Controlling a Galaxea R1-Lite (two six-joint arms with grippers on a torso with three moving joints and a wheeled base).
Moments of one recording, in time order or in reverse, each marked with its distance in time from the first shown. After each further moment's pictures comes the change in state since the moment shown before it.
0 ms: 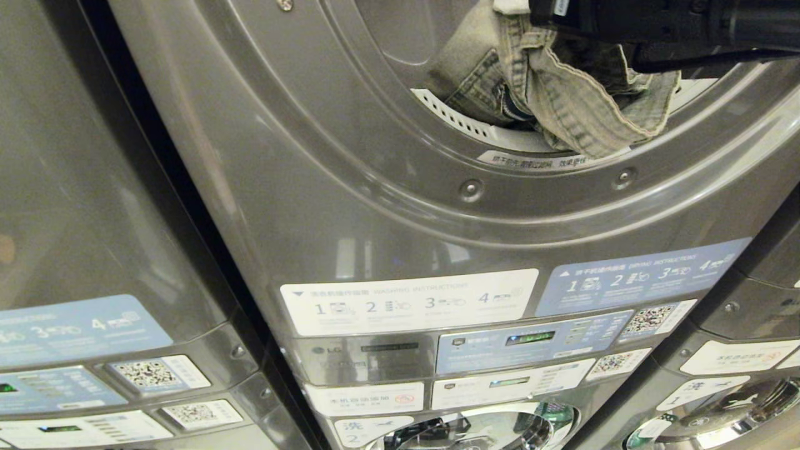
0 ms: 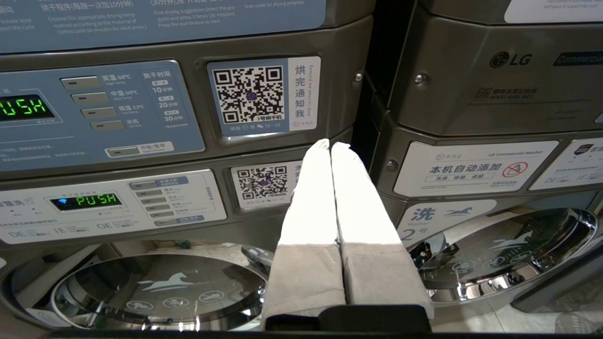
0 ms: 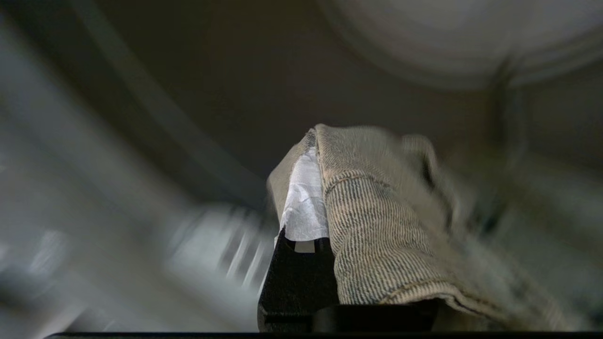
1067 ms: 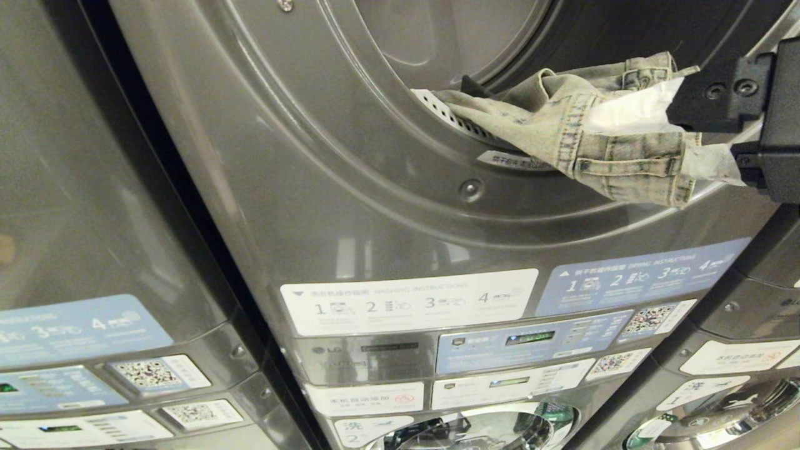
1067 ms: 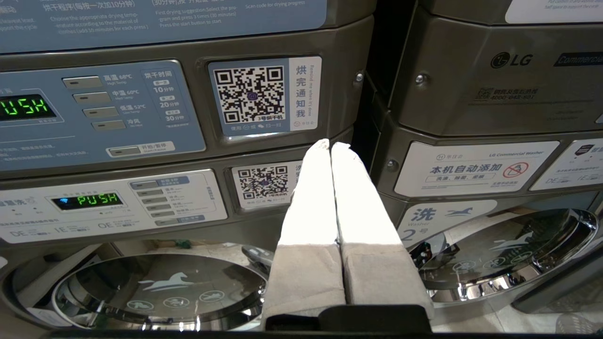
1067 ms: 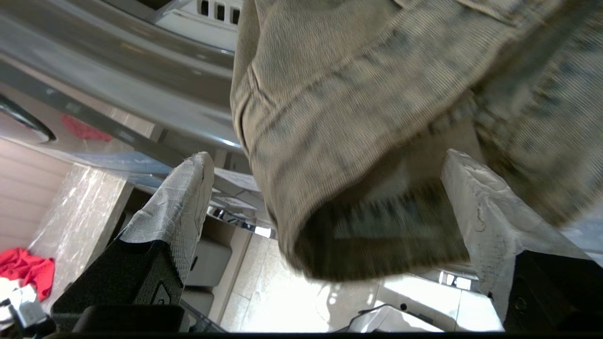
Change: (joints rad) left arm 0.000 0.000 0.000 0.000 0.000 0.000; right arm -0.017 -0.394 0.471 0.240 0.100 0.417
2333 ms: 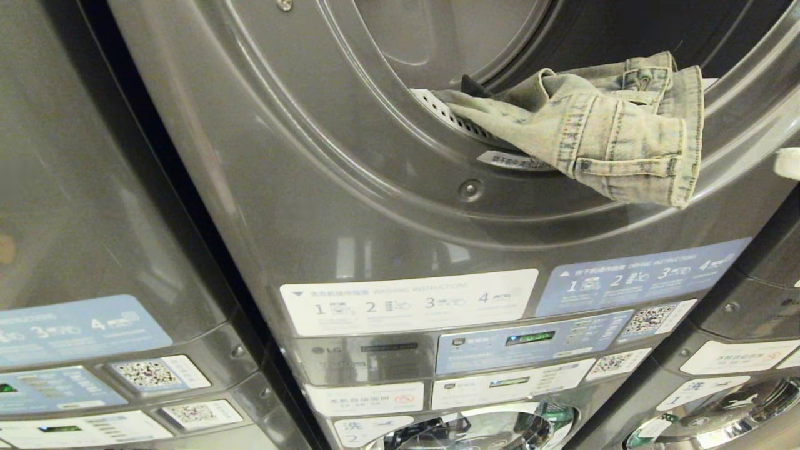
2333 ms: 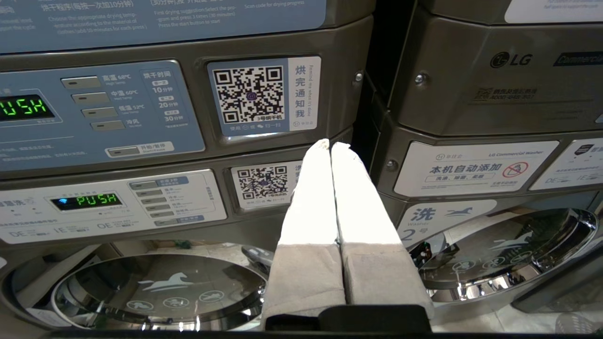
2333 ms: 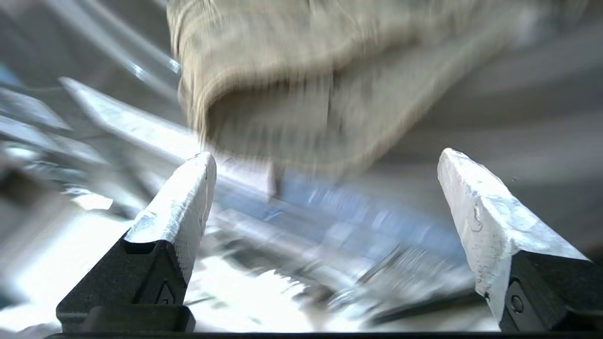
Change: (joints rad) left arm 0.000 0.000 0.000 0.000 0.000 0.000; right arm -0.003 -0.232 -0.004 0.232 -0.138 -0.457
